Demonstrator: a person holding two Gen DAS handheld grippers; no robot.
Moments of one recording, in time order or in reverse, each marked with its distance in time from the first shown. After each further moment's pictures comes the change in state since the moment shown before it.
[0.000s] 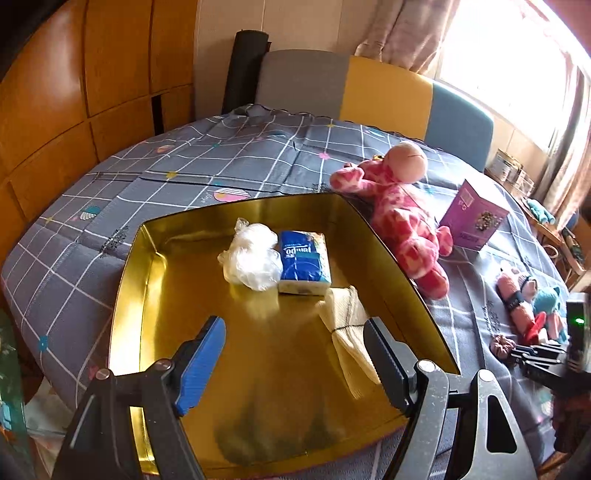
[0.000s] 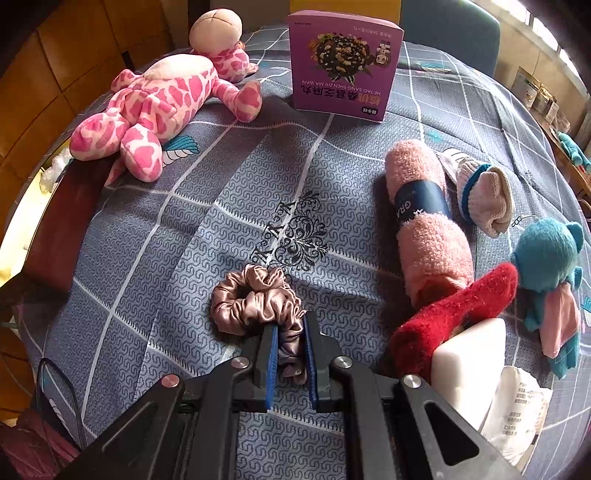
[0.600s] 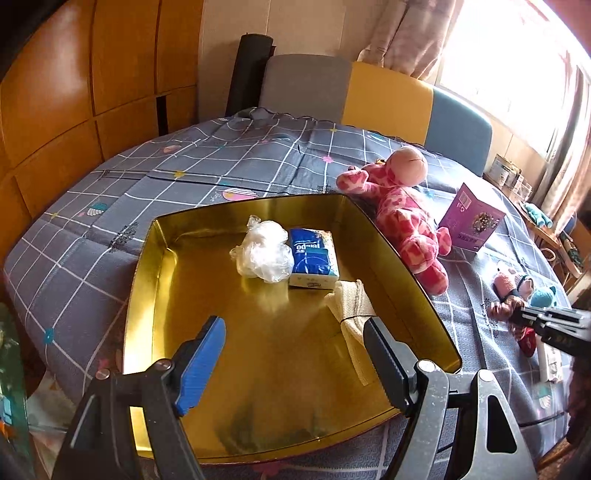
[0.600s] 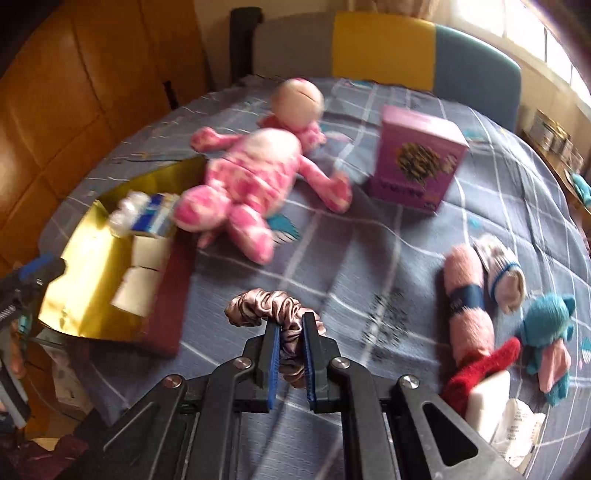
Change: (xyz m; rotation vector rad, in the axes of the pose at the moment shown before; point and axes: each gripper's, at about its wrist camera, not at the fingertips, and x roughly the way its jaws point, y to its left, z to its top) left arm -0.013 0.016 -0.009 -0.016 -0.018 -0.007; right arm -0.064 0.078 0.041 -0.073 -0.169 0.107
